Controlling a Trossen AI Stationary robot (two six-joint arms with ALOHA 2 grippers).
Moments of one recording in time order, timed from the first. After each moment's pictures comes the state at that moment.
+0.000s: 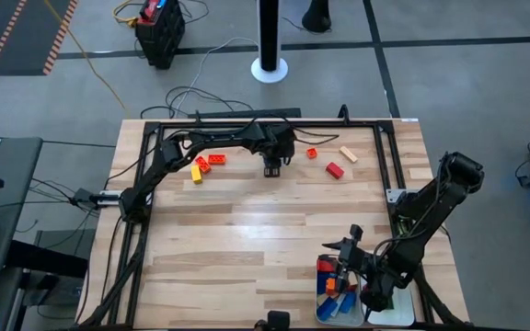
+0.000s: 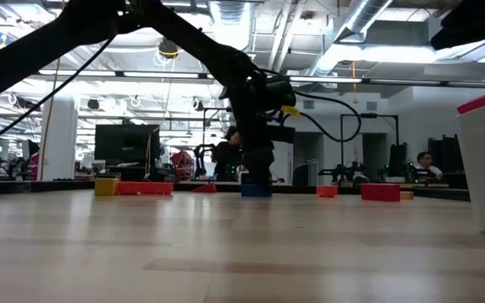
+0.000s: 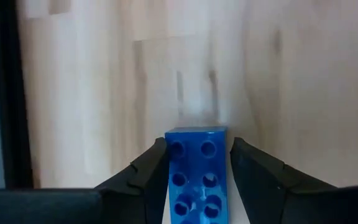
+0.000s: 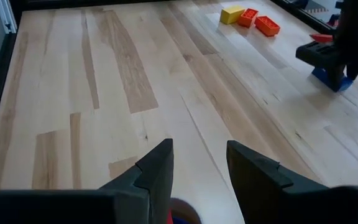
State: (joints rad) left arm 0.39 2.33 1.93 -0.72 -0.15 0.49; right arm 0.92 1.49 0.95 -0.54 1.02 0.96
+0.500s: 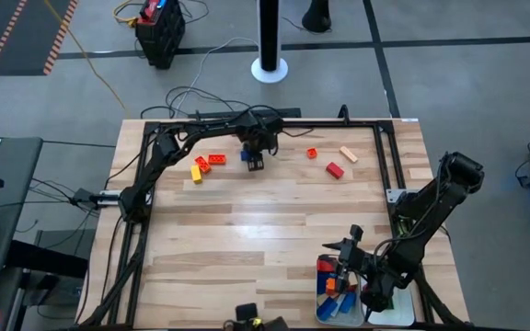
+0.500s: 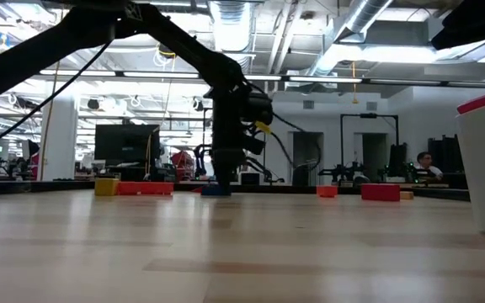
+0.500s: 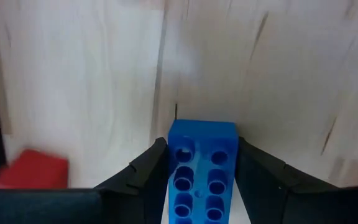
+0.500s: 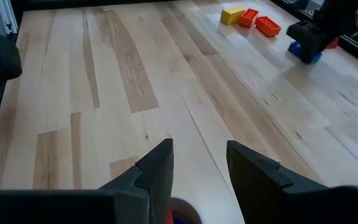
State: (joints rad) left arm 0.50 2.32 1.93 -1.07 -0.14 0.34; right arm 0.92 1.49 0.95 -0.54 1.02 0.96
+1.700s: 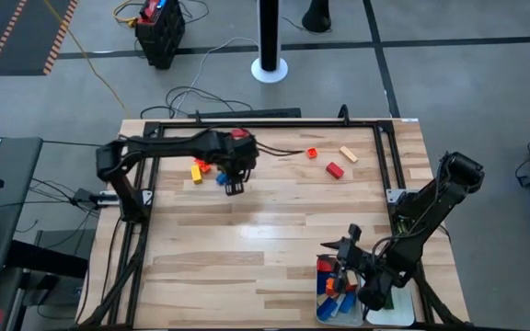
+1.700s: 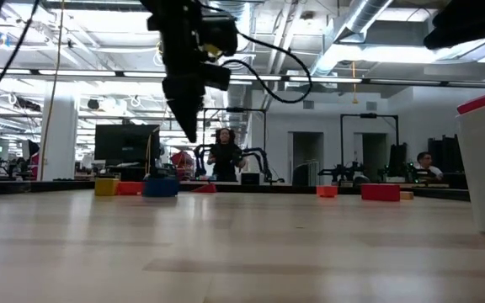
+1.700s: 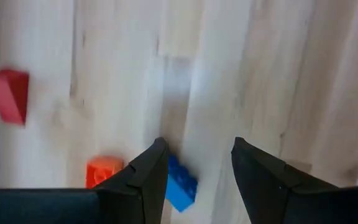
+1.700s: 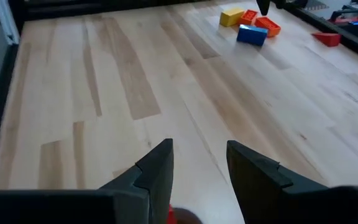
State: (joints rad) left arm 0.29 1.74 1.41 -0.94 -0.15 0.16; right arm 0.90 1.49 0.95 -0.51 1.01 0.96
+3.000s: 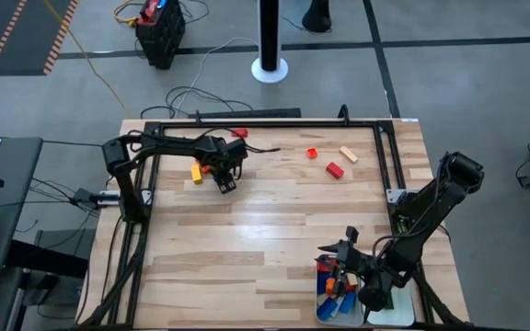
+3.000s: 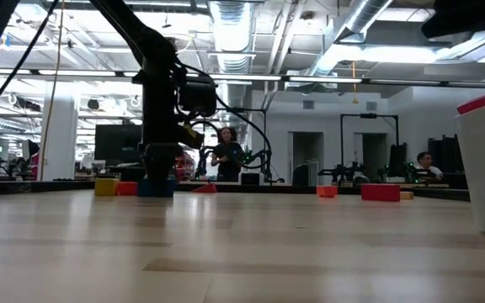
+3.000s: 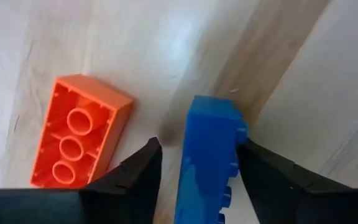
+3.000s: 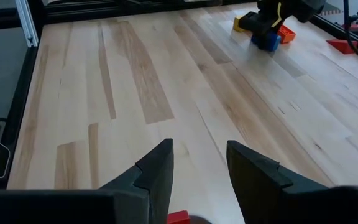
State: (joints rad) left arm 0.43 1.81 1.11 -0.71 -0.18 0.00; right arm 0.90 1.49 0.95 -0.42 0.99 0.88
